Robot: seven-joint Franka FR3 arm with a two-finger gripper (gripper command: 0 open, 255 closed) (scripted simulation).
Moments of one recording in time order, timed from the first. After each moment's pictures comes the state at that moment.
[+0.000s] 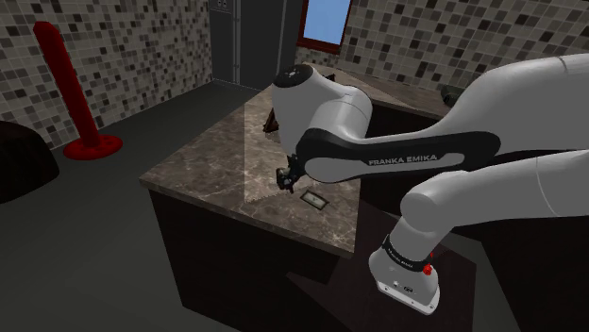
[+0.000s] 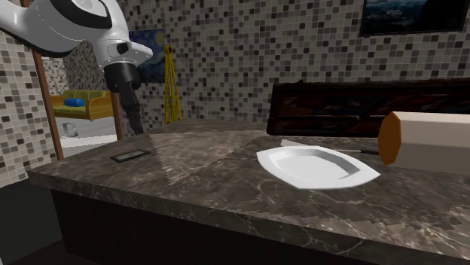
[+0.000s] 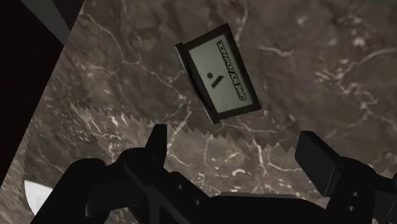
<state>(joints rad) -0.34 -0.72 0.87 -2.55 0.18 1.87 0.76</state>
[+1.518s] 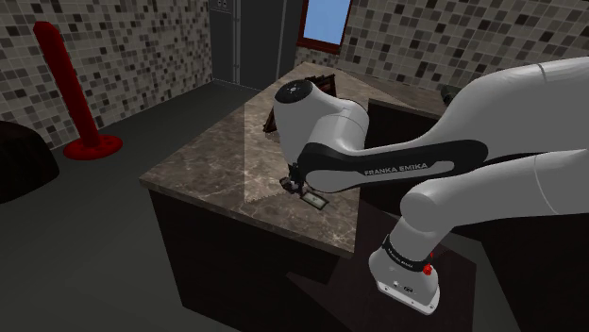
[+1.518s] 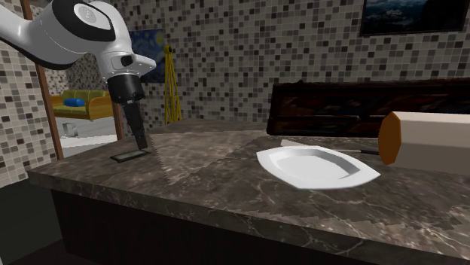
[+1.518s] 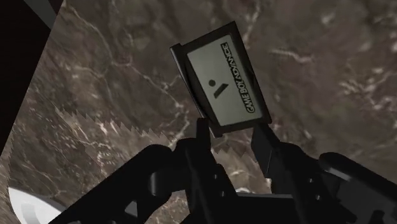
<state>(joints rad) -0.34 -0.69 0.89 -2.62 0.17 1.95 0.75</state>
